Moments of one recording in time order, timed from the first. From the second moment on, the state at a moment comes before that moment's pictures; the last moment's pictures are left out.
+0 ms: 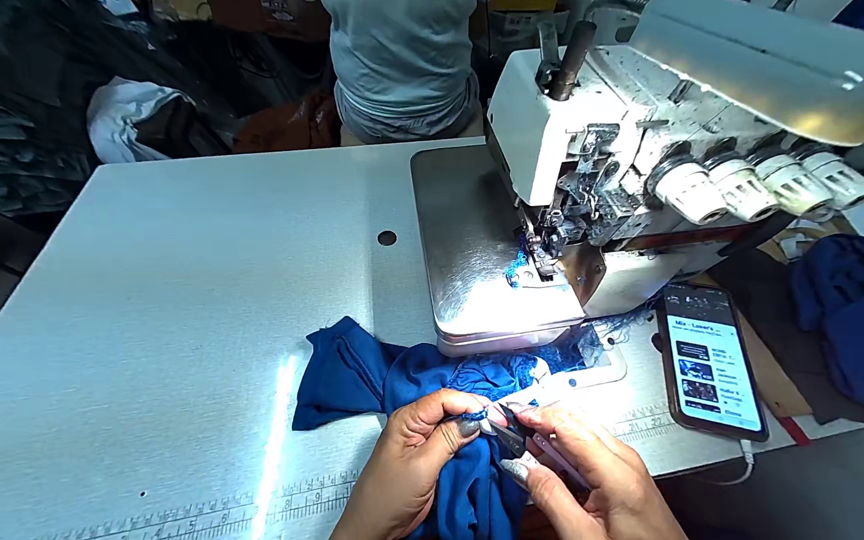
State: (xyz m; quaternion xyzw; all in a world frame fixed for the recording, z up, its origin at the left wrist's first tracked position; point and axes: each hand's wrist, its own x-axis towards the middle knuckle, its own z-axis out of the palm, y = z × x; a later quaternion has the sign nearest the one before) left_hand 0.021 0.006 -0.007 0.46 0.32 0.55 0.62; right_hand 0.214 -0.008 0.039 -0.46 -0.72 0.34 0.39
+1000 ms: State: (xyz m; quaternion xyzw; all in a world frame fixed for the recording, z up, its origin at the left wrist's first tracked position) left_hand 0.020 0.004 -0.007 0.46 0.32 0.55 0.62; right_hand 0.209 -0.017 0.029 -0.47 -0.69 0.35 0.43
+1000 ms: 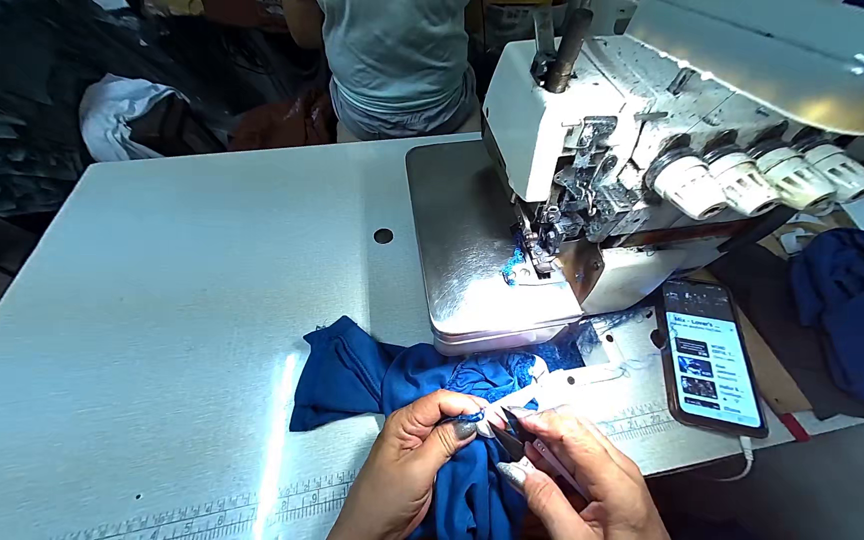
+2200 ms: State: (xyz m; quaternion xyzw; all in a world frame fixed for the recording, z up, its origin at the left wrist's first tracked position) left_hand 0.022 0.005 -0.006 0.45 0.32 0.55 0.62; right_hand 0.193 -0.023 -0.001 -0.44 -0.66 0.32 0.53
